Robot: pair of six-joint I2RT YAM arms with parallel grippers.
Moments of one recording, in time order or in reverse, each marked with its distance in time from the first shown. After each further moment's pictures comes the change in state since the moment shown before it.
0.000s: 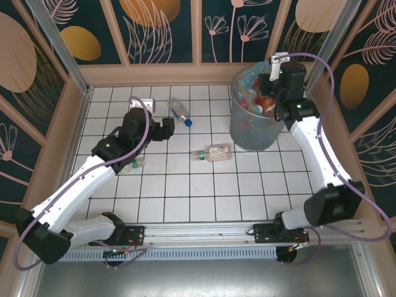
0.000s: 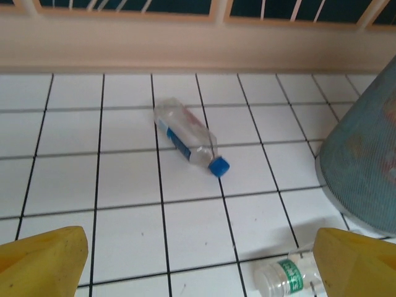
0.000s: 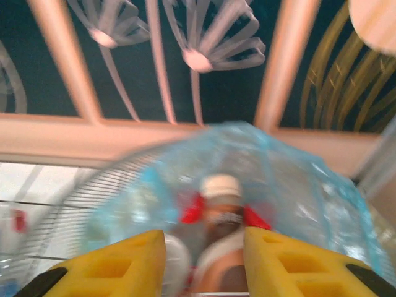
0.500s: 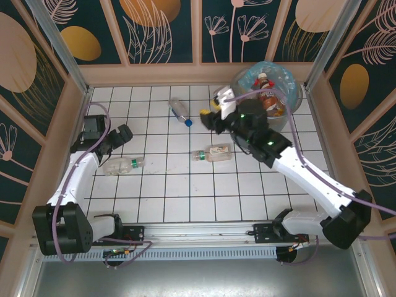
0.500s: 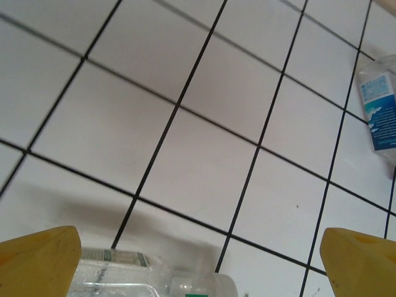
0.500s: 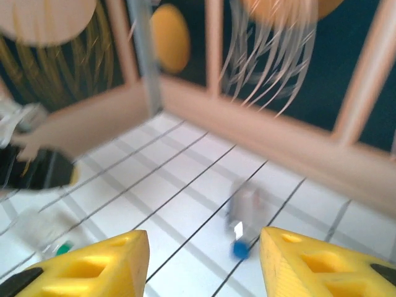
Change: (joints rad) left arm 0.678 0.049 -0.271 0.018 0.374 -0.108; right arm 0.467 -0.146 -0.337 0.254 -0.194 0.018
